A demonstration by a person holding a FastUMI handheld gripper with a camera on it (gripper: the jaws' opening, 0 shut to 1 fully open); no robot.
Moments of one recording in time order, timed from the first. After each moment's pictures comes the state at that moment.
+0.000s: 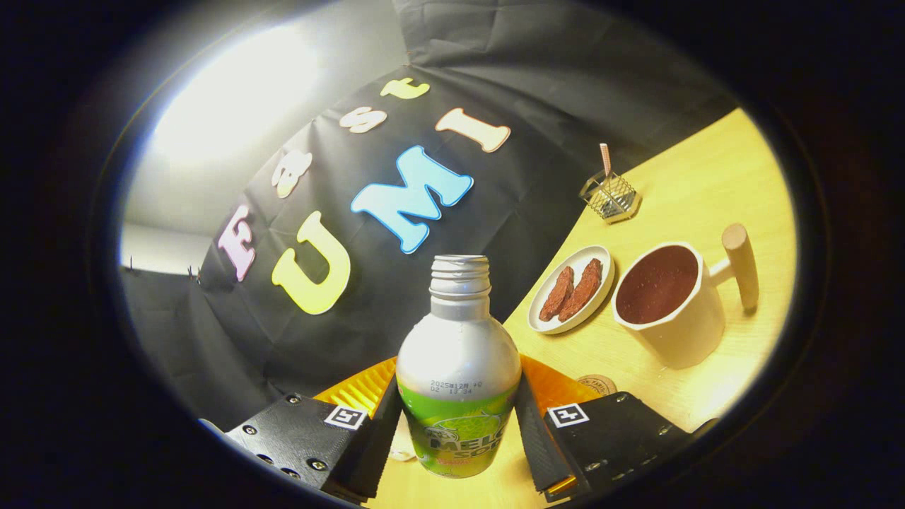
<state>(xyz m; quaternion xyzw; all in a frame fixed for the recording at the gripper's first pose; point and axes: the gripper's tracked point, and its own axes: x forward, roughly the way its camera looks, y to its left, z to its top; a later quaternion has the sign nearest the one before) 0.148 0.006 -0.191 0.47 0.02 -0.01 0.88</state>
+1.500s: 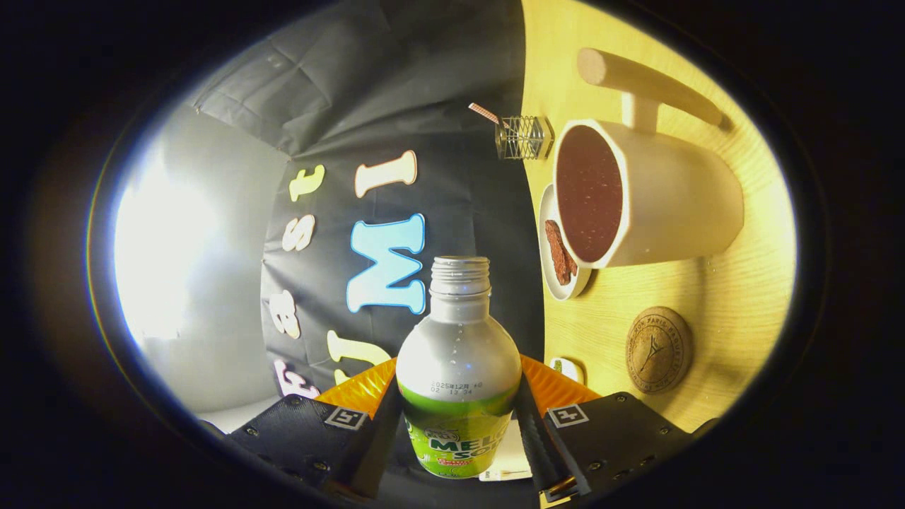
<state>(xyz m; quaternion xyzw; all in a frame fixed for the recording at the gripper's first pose) 0.167 -0.019 -0.194 0.75 -0.06 -0.01 0.66</state>
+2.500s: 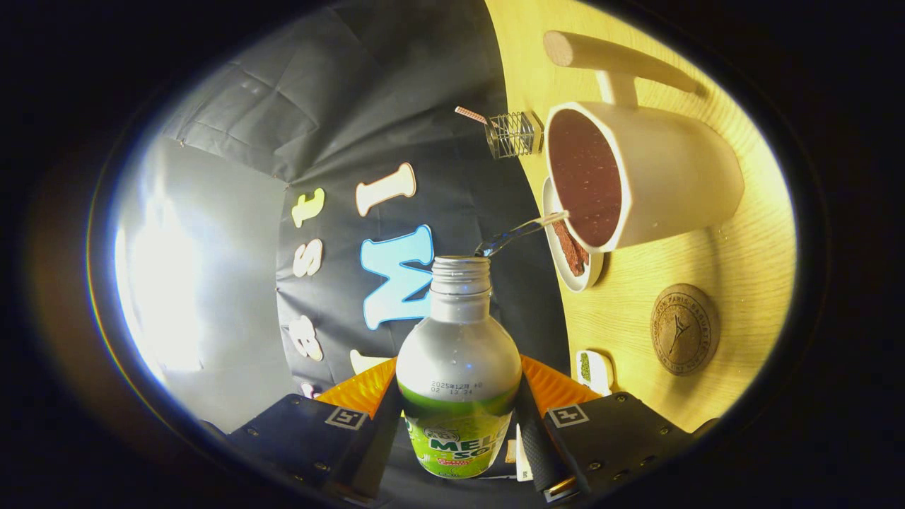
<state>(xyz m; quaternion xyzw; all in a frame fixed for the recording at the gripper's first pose) 0.169 -0.021 -0.184 0.78 -0.10 0.00 0.62</state>
